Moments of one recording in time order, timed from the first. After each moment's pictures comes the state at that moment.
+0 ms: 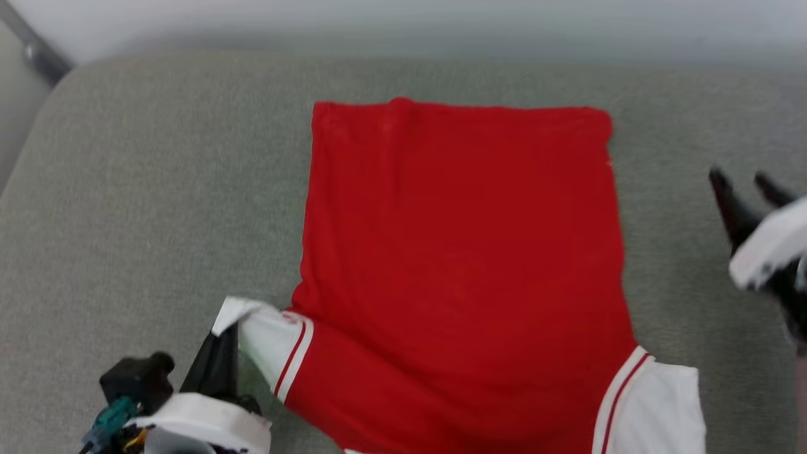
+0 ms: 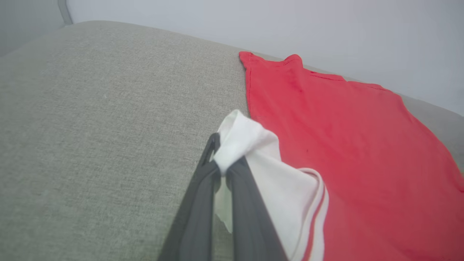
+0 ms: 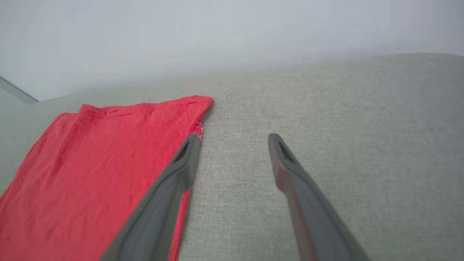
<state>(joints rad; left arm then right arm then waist) 0.03 0.40 -0.32 0.00 -0.68 0.20 -0.18 -0.35 -0.24 -0.14 0.19 0.40 0.13 0.38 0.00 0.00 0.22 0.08</state>
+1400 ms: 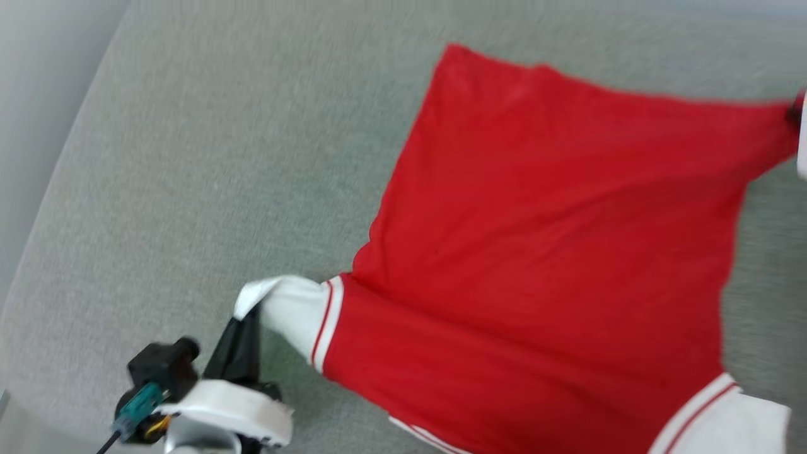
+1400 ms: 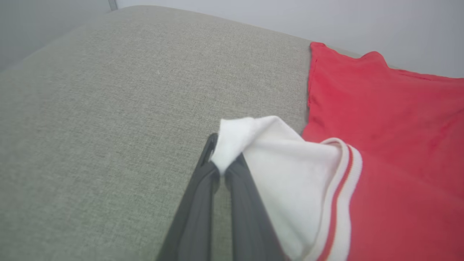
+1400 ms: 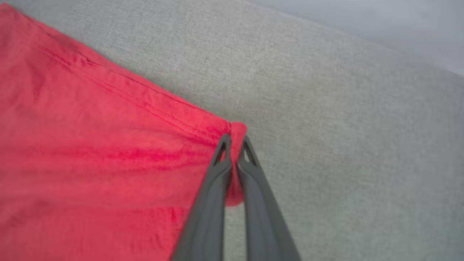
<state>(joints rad) -0.06 0.34 -0.36 0.02 -0.62 0.19 -0.22 -0.86 -0.45 0.04 0.45 0.32 0.13 0.95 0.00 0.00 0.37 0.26</state>
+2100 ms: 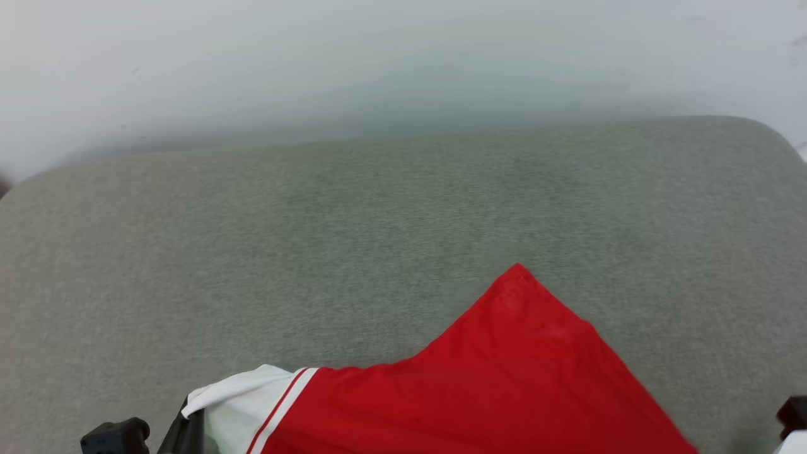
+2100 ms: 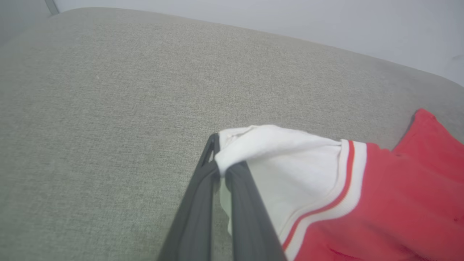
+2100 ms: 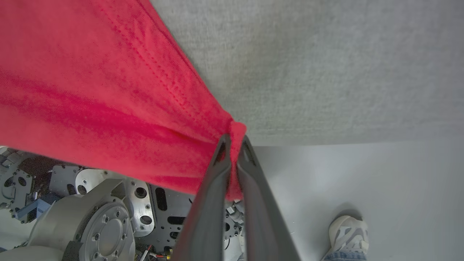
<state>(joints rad) 0.18 0.44 -0.28 -0.01 -0.69 0.28 -0.12 0.15 -0.49 -0.04 0.08 0.52 0.13 0.96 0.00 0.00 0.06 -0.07</state>
